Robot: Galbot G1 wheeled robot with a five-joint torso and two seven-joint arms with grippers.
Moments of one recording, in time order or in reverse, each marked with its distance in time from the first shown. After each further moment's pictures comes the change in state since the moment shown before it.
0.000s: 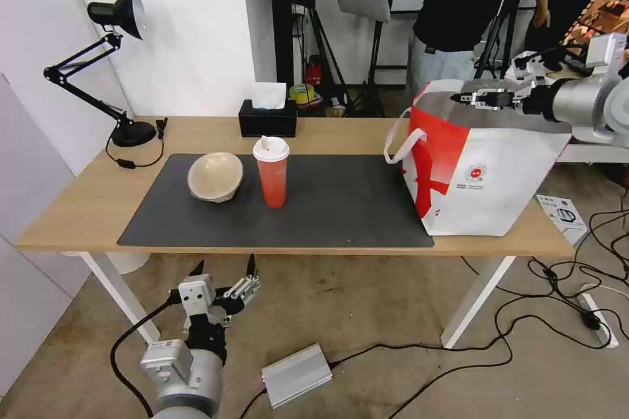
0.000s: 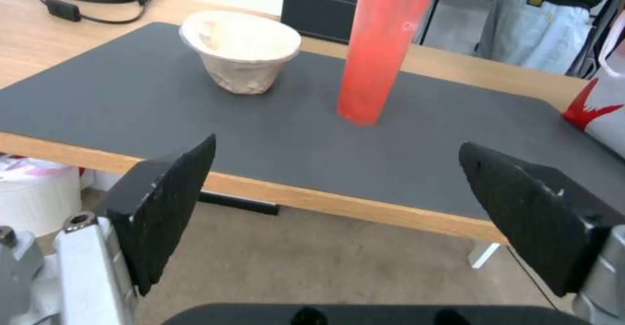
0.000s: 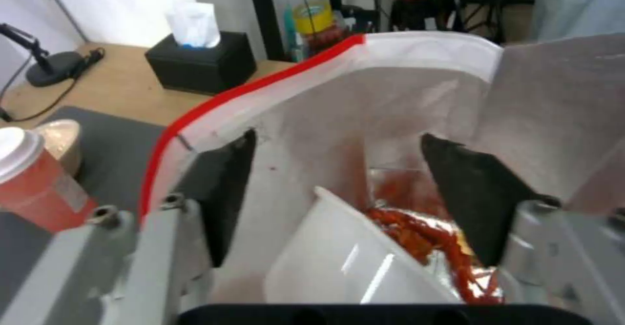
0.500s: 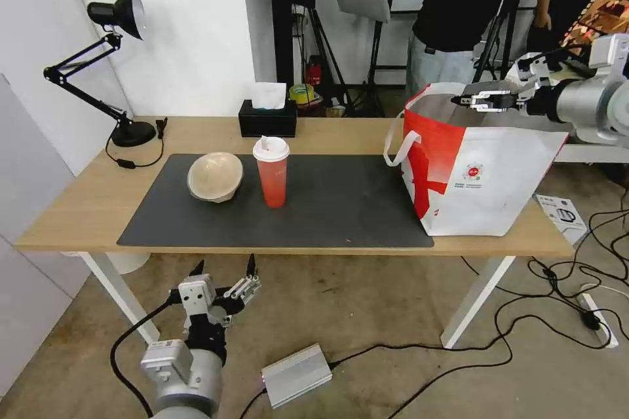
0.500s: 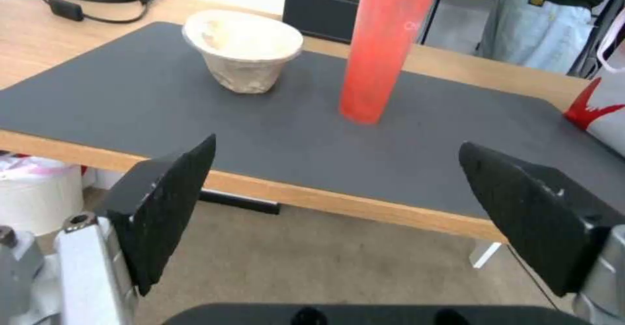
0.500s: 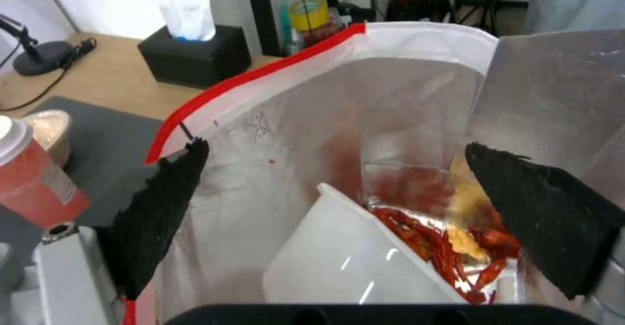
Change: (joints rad) left arm 0.008 0.000 -0.004 -0.006 0.000 0.000 0.000; right arm -0.004 -0.005 -0.002 0.016 -0.024 0.000 0.001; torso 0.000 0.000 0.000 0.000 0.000
